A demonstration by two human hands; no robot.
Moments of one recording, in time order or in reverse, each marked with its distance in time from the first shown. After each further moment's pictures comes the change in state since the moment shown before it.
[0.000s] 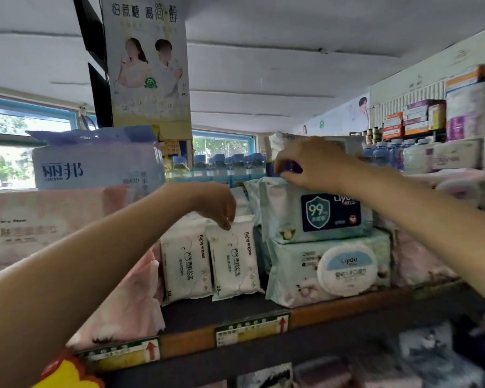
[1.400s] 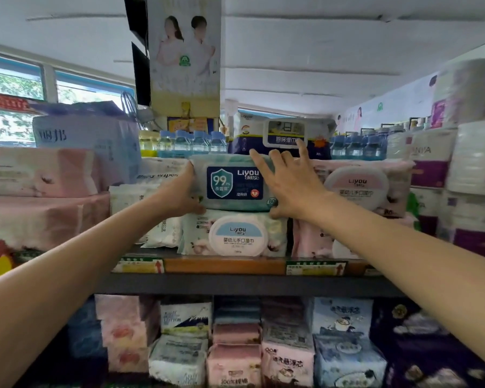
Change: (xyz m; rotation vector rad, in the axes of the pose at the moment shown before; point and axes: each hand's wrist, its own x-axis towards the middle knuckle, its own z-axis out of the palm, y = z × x) left_hand -0.002 0.167 0.018 -0.660 0.432 -0.574; right_hand -0.100 0.130 0.036 -0.400 -0.057 -0.144
